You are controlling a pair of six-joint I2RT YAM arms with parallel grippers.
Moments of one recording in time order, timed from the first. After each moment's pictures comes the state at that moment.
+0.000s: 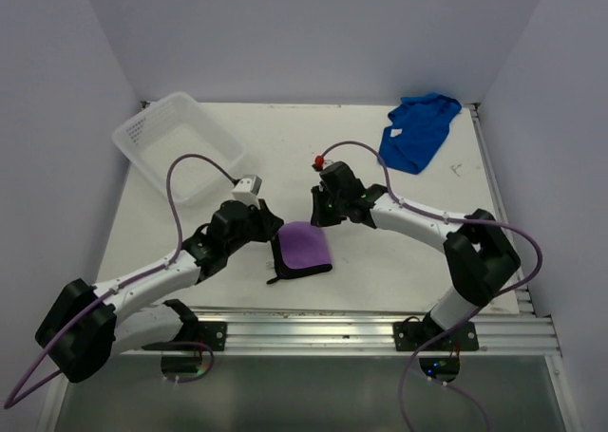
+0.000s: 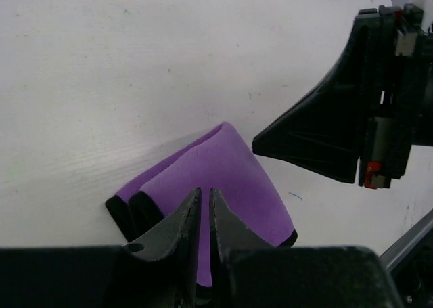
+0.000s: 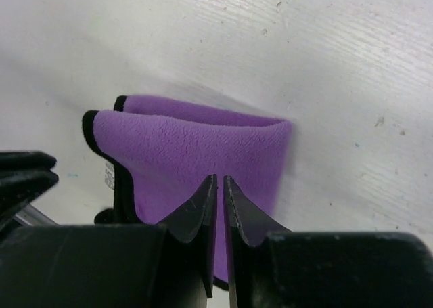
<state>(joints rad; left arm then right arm) -0.67 1.08 0.49 0.15 -0.07 -0.59 0.73 1.62 1.07 -0.32 -0.06 0.49</state>
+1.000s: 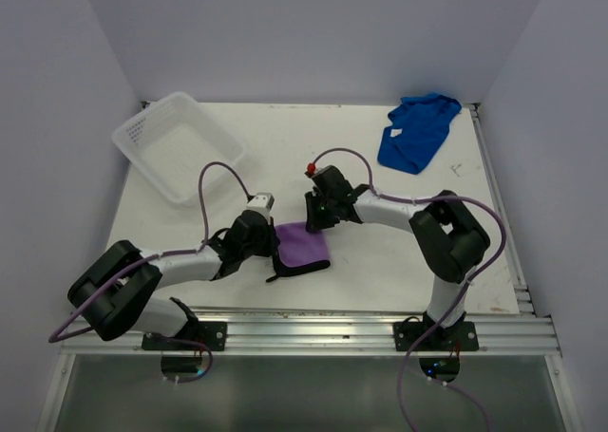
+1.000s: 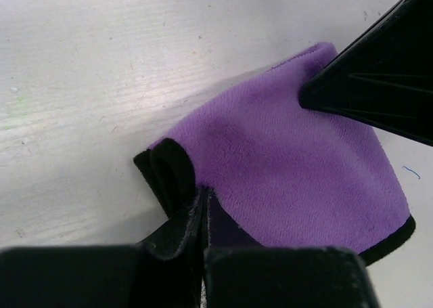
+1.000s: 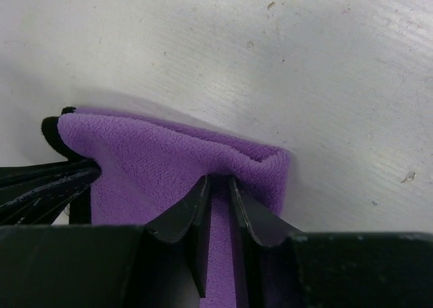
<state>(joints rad) -0.70 1.39 0.44 0.26 -0.11 -0.55 0.70 1.85 1.11 -0.23 -0.13 0.47</state>
